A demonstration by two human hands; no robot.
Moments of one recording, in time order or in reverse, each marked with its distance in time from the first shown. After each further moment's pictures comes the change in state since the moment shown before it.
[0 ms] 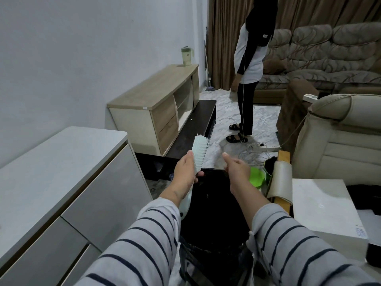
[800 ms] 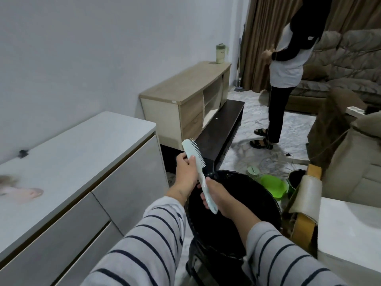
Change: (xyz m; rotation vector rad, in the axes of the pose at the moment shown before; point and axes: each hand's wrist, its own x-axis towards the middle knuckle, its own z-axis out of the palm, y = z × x) left_hand 0.007 -0.009 -0.057 0.045 0.323 -0.011; right_hand -0.062 0.041 0.058 -0.372 -0.734 0.271
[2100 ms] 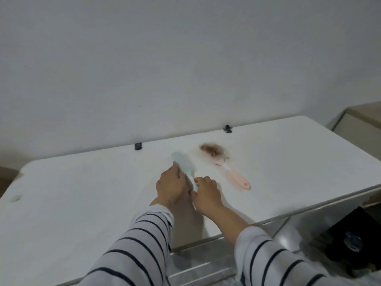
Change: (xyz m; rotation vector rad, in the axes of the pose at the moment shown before) left_hand -0.010 -0.105 -0.581 0.620 0.688 -0.270; right_hand 0.019 0.022 0.569 -1.245 -0.507 -0.687
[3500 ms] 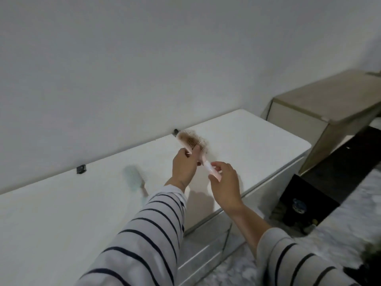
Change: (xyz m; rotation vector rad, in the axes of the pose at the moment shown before) left_hand -0.017 0.160 0.062 -0.593 -0.256 0.124; right_hand -0.044 0.111 -0.092 0.388 0.668 0.121
